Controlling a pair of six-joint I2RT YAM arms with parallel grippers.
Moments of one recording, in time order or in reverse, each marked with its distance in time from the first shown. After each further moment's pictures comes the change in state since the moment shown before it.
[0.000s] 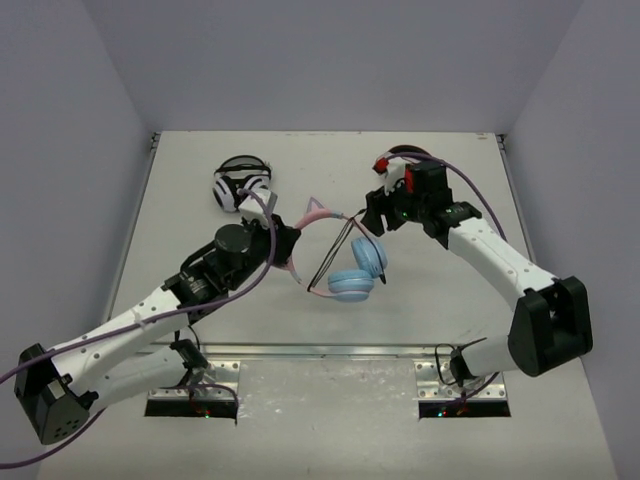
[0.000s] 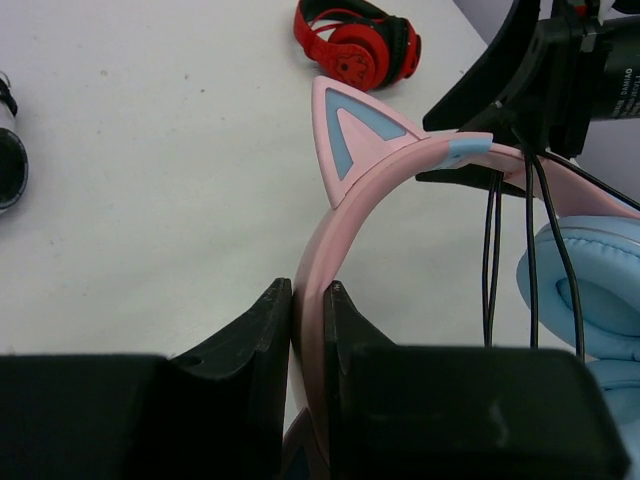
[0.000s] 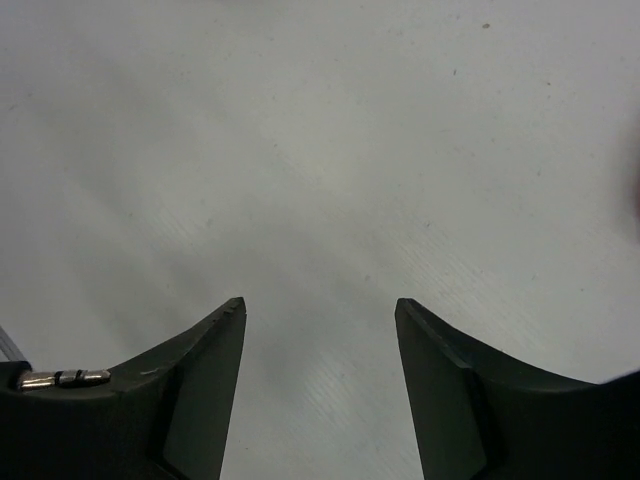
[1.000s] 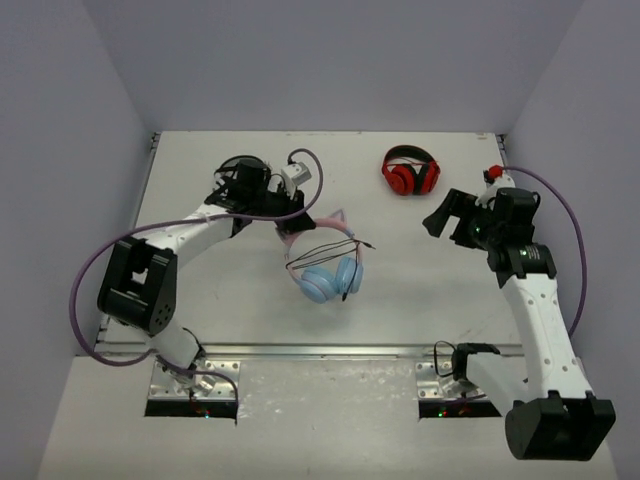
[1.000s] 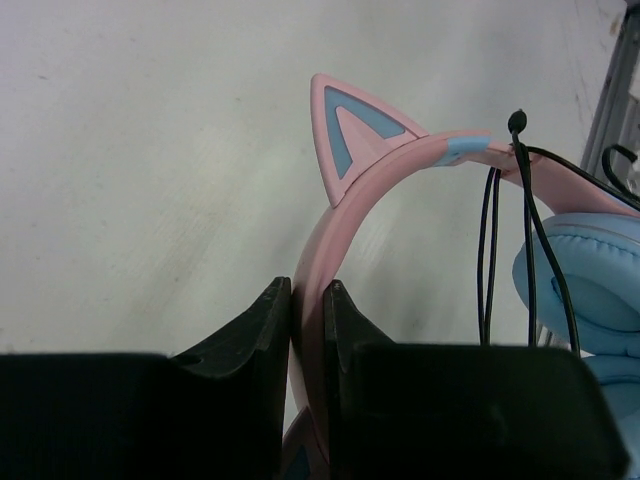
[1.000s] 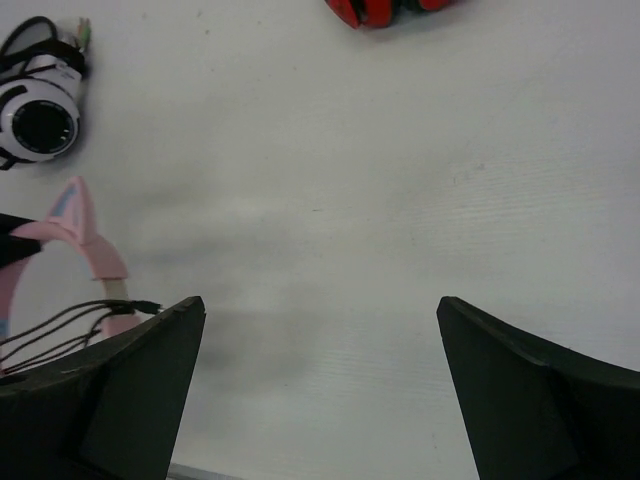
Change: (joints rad) left arm 0.419 0.704 0.370 -0.072 0.996 0.449; right arm -0.400 -0.422 -0.143 -0.275 0.163 0.452
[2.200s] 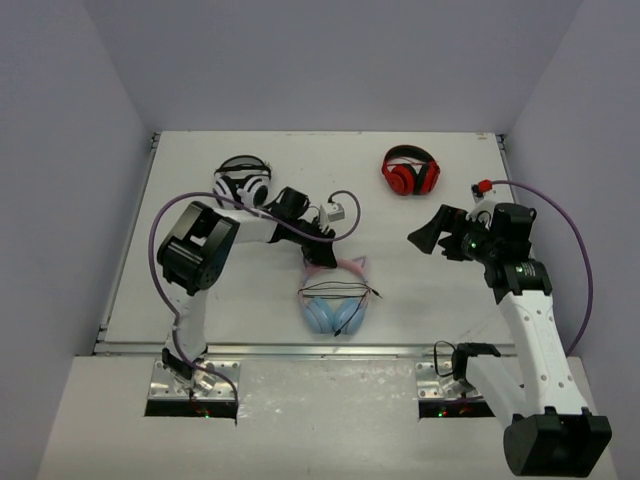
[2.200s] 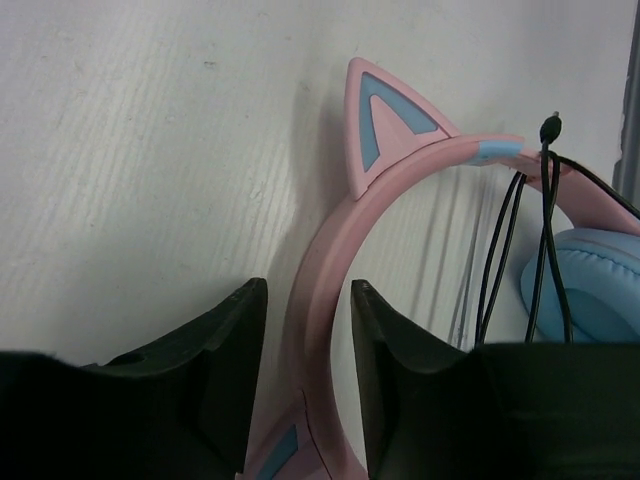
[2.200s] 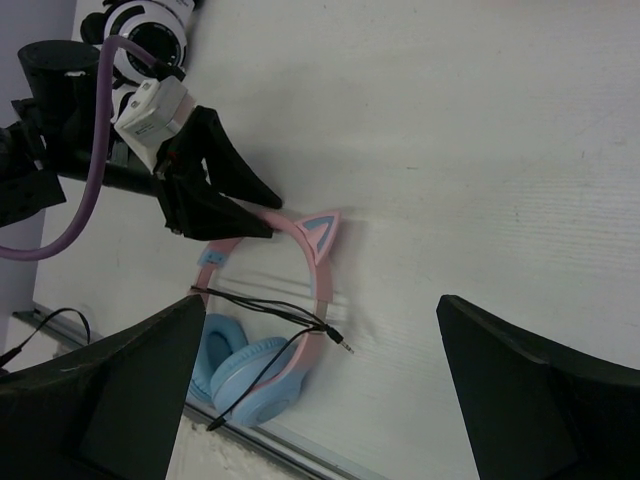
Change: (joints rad) left arm -0.139 0.452 0.094 0.010 0.115 0.187; right arm 0.000 -0.126 -0.126 0.049 -0.259 0.013
